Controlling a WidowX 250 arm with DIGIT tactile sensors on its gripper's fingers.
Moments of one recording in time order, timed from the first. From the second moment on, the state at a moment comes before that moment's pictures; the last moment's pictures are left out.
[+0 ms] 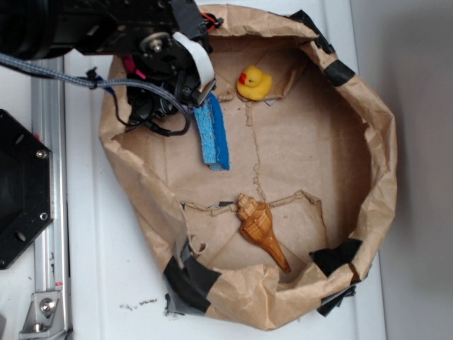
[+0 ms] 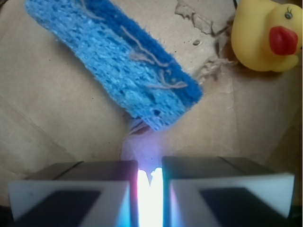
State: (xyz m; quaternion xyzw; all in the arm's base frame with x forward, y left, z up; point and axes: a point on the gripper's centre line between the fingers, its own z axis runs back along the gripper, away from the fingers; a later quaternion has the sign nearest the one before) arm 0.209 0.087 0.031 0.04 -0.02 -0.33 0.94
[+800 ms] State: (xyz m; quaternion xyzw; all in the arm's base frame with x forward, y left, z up) arm 0.236 0.055 0.087 0.03 -0.06 -0.27 0.96
